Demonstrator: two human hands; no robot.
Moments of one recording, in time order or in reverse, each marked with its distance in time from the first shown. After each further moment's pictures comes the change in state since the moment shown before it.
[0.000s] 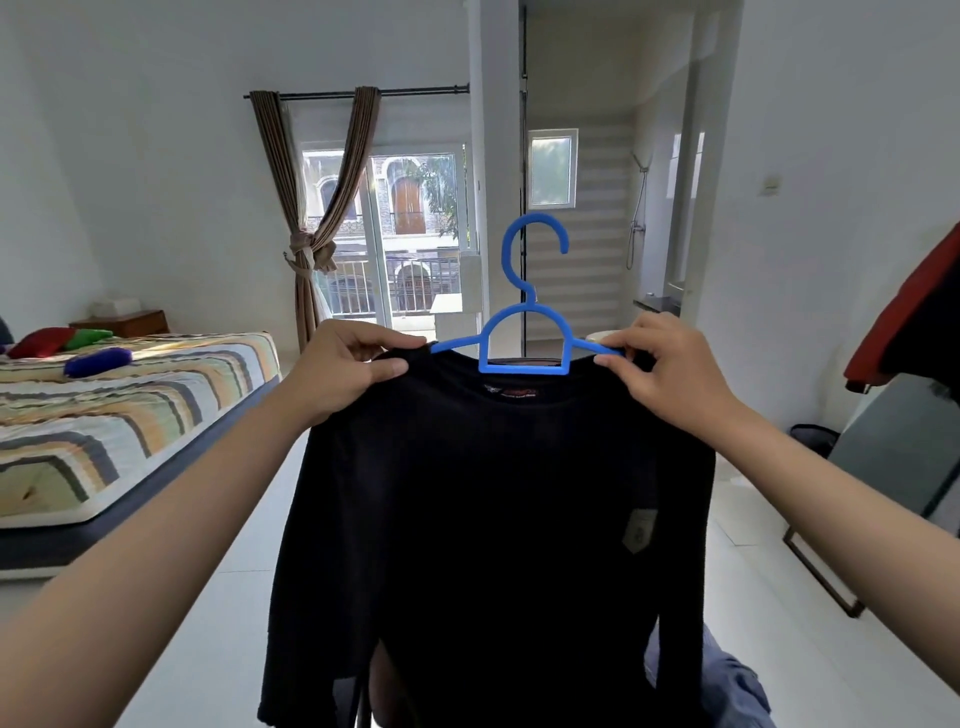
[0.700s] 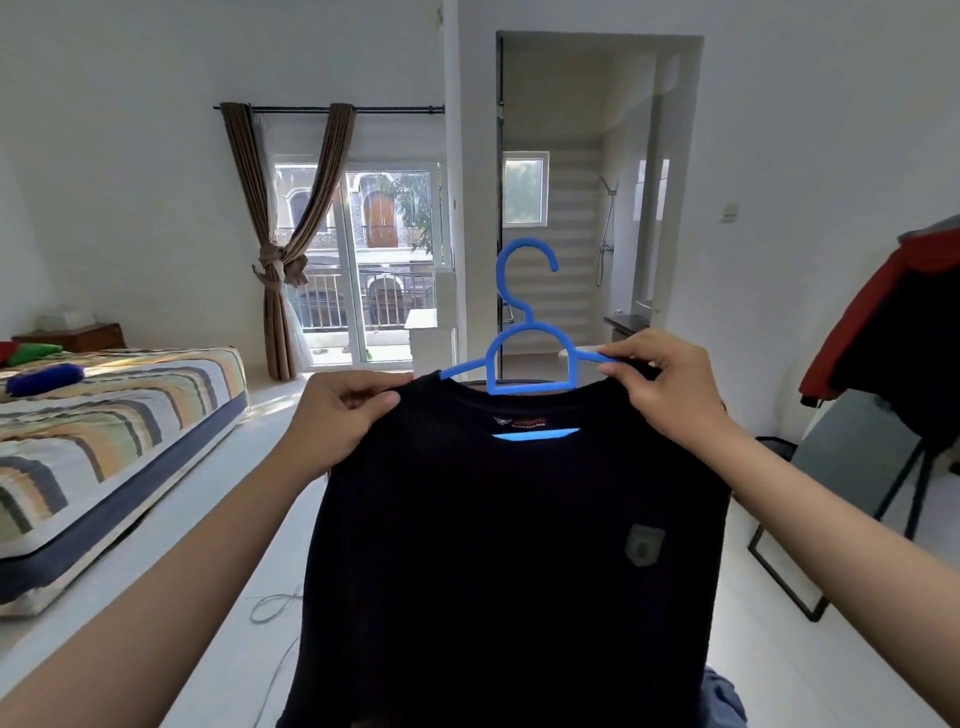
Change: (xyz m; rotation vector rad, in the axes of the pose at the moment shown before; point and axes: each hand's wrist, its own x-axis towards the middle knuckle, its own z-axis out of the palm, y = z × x) left_hand -0.016 -0.001 0.008 -0.074 0.092 -0.092; right_hand 0.008 -0.015 -0.014 0.161 0.114 0.174
